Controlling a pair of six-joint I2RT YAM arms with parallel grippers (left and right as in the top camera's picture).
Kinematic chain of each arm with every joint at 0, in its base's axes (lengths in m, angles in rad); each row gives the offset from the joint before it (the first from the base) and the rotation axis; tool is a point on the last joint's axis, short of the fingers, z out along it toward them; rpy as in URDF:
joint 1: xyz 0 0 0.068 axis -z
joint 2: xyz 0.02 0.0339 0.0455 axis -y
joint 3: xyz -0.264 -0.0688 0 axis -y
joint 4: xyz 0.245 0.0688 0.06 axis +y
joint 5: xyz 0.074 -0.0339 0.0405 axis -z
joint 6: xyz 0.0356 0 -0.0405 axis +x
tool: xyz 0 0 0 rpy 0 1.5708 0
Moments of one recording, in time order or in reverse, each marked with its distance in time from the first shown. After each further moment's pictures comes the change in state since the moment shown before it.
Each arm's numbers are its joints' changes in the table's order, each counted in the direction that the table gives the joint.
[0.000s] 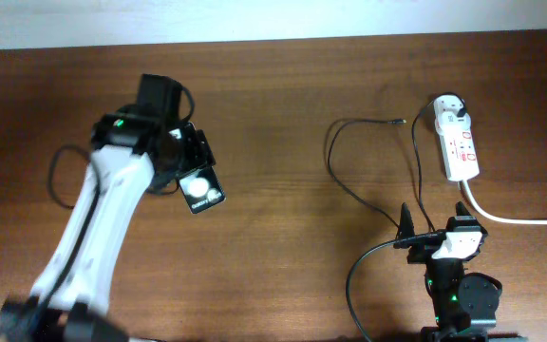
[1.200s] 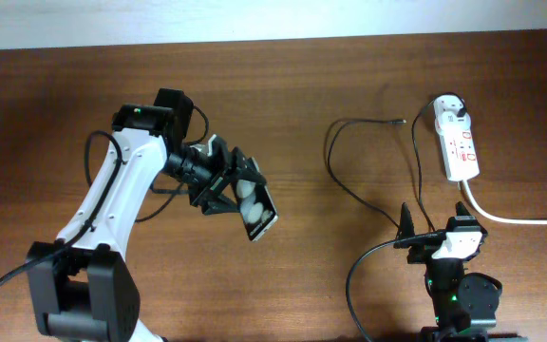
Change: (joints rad) left arm 0.000 -0.198 0.009 0.209 0.784 -0.002; right arm 0.000 0.000 0.000 0.000 0.000 0.000
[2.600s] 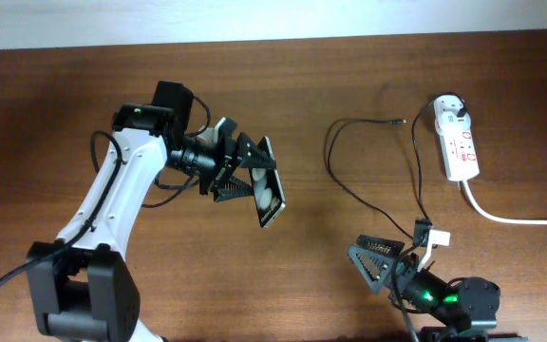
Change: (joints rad) left arm 0.000 0.000 0.000 -0.145 0.171 0.052; right arm 0.000 0.000 0.000 -0.020 -0.922 1.004
